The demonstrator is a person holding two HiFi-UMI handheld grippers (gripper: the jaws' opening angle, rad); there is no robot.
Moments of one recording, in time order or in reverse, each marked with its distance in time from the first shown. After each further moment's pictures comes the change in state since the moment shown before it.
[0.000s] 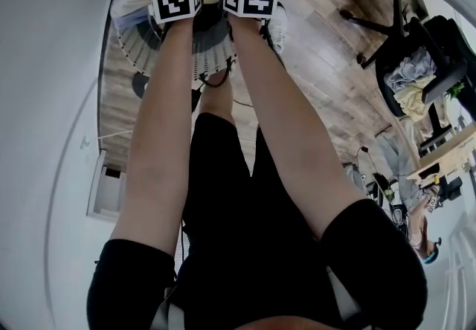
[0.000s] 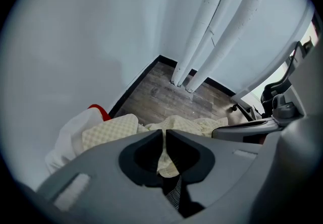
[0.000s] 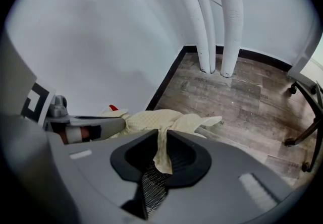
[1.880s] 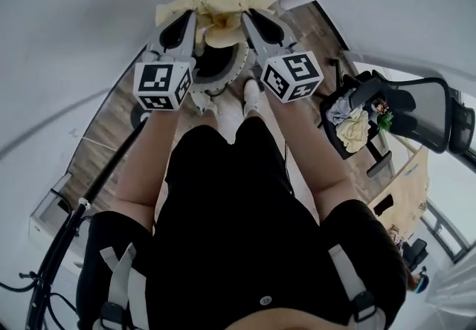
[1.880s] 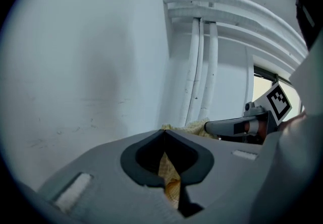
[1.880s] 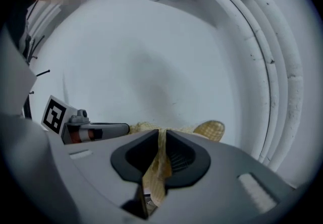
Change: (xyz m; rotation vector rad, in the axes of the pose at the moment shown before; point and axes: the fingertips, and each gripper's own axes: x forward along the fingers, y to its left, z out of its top) left arm -0.637 -0.043 0.082 0.031 -0.974 -0.053; right arm -0.521 0.359 0.084 -0.704 -0.633 0.445
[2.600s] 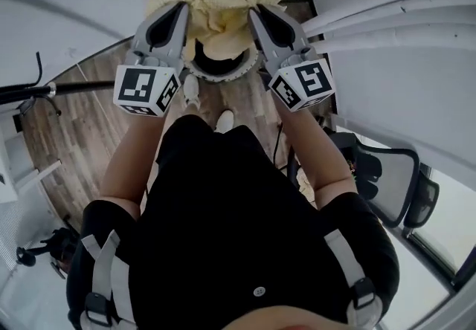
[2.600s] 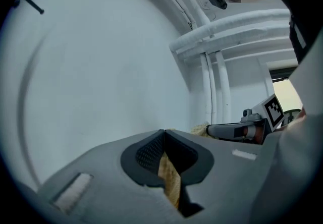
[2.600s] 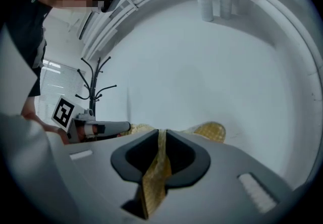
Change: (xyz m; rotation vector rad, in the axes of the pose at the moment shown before) left arm -0.248 -0.082 0.104 0.051 -0.333 0.436; right arm -0.126 0.174 0.100 -0.263 -0.154 0.562
